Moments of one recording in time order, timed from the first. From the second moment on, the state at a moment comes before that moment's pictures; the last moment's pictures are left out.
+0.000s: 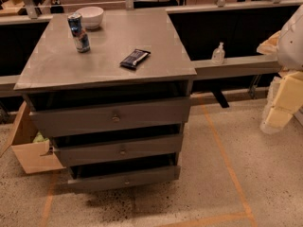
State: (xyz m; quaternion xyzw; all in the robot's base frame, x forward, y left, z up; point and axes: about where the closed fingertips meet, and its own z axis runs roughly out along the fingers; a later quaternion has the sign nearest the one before) arm 0.438 -0.217 0.977 -0.60 0.78 -0.04 0.16
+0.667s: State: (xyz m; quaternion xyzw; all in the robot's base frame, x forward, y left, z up) arm 0.487 -0.197 0.968 -0.65 0.74 -0.03 0.18
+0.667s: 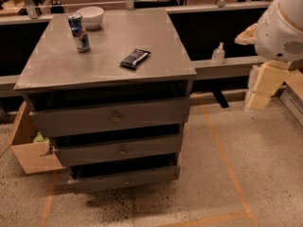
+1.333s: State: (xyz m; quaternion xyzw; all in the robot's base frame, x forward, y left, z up) arm 0.558 -0.152 0.970 -0.79 0.58 -0.05 0.20
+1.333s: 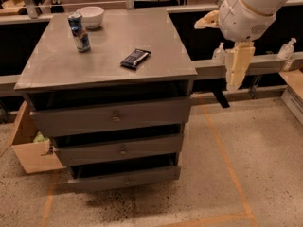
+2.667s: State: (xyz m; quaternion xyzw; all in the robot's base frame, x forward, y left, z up) arm 0.622 -0.128 0.957 -0.92 0.36 -0.08 0.14
